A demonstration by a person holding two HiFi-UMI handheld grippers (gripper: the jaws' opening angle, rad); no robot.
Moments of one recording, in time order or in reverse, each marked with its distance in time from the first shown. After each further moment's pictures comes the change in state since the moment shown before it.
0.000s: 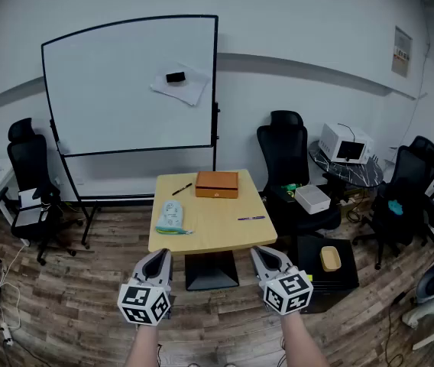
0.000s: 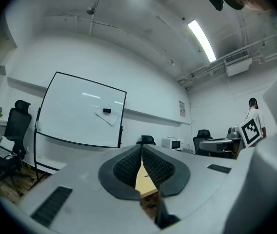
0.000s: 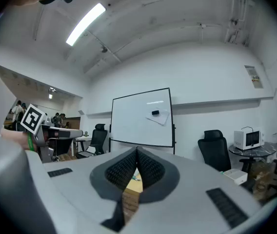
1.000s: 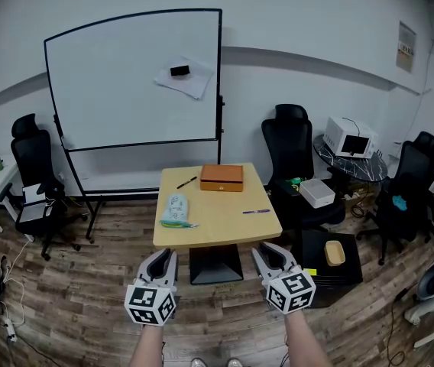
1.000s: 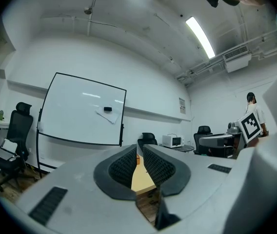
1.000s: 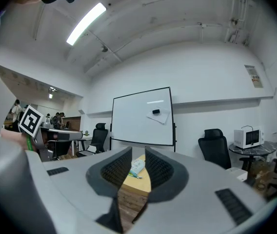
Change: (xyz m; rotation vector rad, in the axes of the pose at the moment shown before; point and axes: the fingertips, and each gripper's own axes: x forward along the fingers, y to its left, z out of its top) left arm -0.012 -0.003 -0.014 0.028 0.019 0.009; right arm -0.005 0.009 -0.007 -0.006 0.003 -0.001
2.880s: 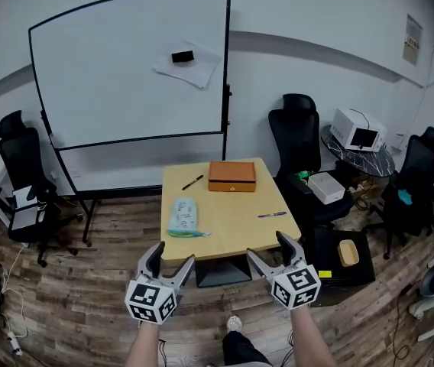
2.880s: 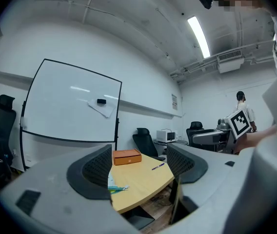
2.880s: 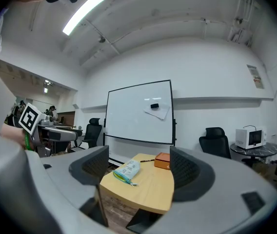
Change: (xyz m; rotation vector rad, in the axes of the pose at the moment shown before) left arm 0.075 0.081 -0.029 0.021 0.052 -0.143; right arm 0.111 -0.009 -0.021 -0.019 0.040 -0.046
